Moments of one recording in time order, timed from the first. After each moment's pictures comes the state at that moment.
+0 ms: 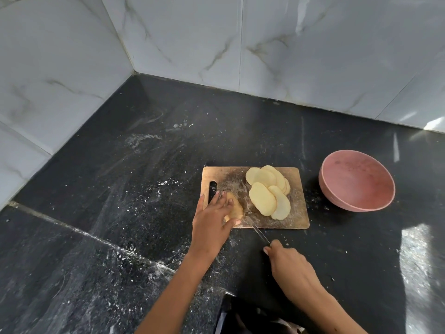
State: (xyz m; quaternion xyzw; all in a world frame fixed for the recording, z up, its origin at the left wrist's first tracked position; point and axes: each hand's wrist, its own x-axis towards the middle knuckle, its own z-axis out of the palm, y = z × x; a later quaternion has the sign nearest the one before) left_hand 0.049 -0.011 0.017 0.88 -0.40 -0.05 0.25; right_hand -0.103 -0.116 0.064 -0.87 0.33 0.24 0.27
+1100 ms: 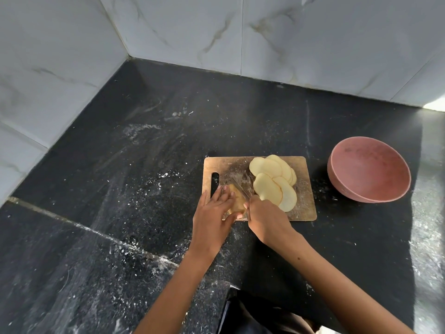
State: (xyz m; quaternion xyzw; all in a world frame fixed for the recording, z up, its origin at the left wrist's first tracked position) left_hand 0.051 -0.006 0.009 0.87 -0.40 -0.05 0.30; right_hand -0.019 -0.126 0.064 -0.91 0.28 0.19 0.23
